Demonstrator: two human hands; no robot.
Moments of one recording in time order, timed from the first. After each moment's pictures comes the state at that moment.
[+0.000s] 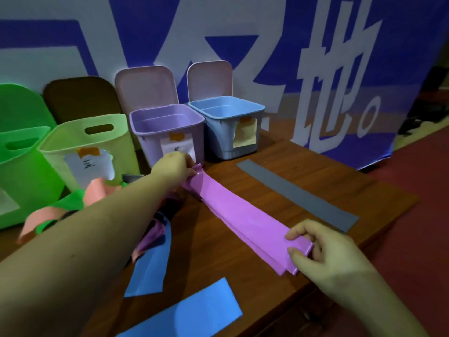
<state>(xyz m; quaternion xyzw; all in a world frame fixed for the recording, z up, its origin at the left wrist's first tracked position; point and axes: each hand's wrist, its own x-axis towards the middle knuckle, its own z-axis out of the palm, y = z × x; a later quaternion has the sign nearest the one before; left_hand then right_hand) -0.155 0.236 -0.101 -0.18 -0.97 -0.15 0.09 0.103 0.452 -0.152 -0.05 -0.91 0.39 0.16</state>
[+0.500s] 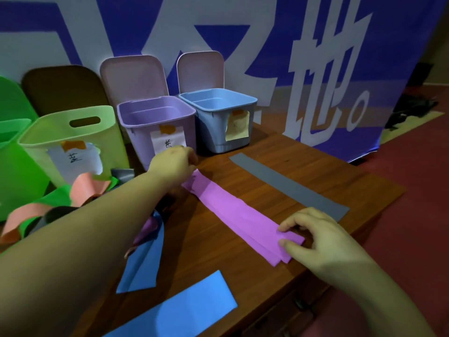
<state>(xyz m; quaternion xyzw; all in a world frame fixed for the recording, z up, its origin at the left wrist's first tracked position) -0.139 0.255 -0.108 -0.24 -0.96 -0.10 0.12 0.097 0.464 -0.152 -0.04 -0.94 0.30 0.13</state>
